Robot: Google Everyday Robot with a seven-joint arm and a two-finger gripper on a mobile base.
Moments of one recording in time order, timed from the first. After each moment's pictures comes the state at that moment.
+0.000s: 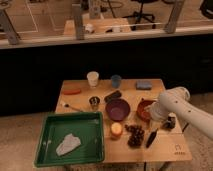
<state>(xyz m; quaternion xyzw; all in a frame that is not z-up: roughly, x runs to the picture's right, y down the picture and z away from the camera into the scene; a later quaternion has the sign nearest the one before) 0.253 0.180 0.816 -0.27 -0.09 0.00 0.96</state>
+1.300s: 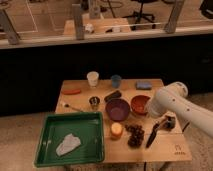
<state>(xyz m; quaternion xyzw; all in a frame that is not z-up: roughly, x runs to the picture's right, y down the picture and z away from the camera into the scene) 0.226 0.138 0.768 -0.22 -0.09 -0.08 0.97</state>
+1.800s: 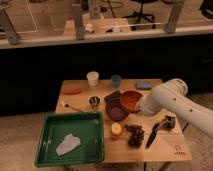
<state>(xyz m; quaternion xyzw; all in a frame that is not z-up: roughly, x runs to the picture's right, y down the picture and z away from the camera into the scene) 0.164 0.124 0.726 -0.19 -0.16 -0.12 0.96</state>
